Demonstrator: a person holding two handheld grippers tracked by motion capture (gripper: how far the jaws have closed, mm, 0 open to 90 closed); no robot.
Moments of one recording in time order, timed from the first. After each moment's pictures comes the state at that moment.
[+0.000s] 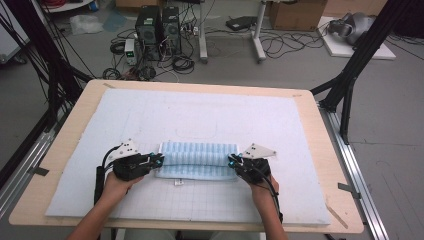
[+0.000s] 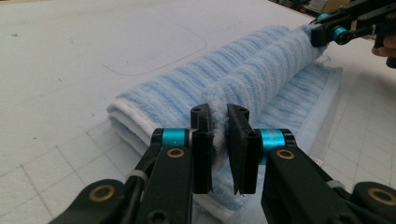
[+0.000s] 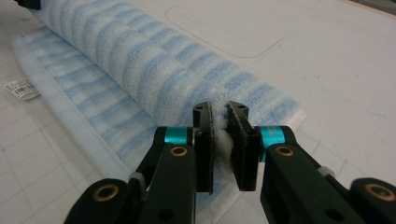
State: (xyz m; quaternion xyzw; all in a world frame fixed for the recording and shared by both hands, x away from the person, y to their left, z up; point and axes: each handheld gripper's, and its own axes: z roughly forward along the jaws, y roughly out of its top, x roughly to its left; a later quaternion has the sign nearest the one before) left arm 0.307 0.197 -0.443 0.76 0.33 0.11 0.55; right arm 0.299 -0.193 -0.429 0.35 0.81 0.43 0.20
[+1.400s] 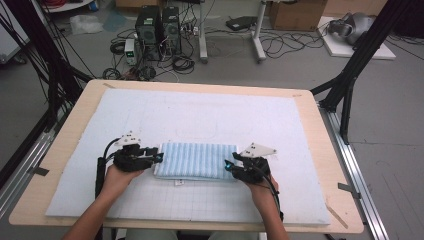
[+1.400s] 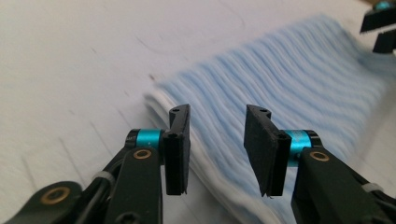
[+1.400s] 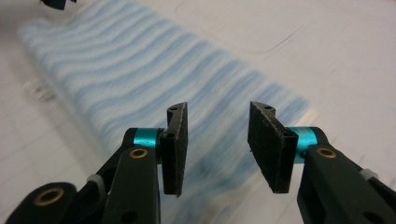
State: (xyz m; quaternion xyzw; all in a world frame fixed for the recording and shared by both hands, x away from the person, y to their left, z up) left arm 0.333 0.196 -0.431 0.77 0.40 0.13 0.49; right arm 0.304 -0.193 -0.426 0.35 0.81 0.44 0.18
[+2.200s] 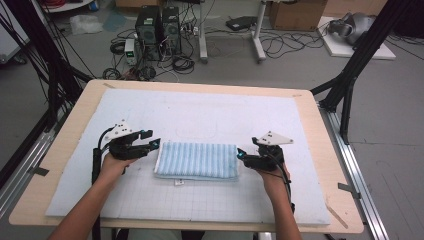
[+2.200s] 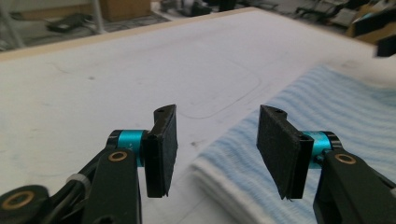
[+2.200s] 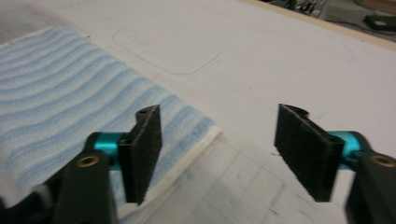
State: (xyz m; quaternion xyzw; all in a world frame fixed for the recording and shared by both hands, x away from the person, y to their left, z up) left arm 0.351 0.219 -0.428 0.75 0.33 0.18 0.54; right arm 0.326 -0.232 -0.414 0.38 0.78 0.44 0.23
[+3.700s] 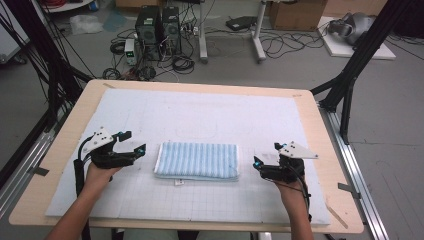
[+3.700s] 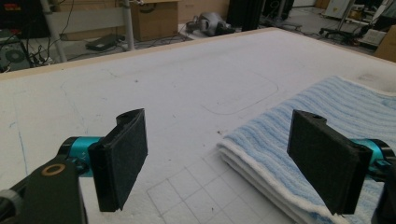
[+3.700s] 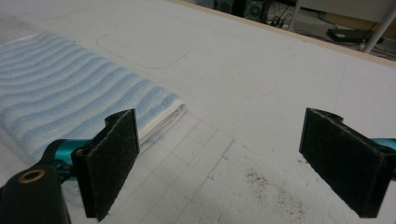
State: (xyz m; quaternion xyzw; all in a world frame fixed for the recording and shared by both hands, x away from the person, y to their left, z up) left arm 0.323 0.250 -0.425 0.71 0.35 0.23 0.56; right arm 0.291 -0.274 -0.410 0.40 0.75 0.45 0.27
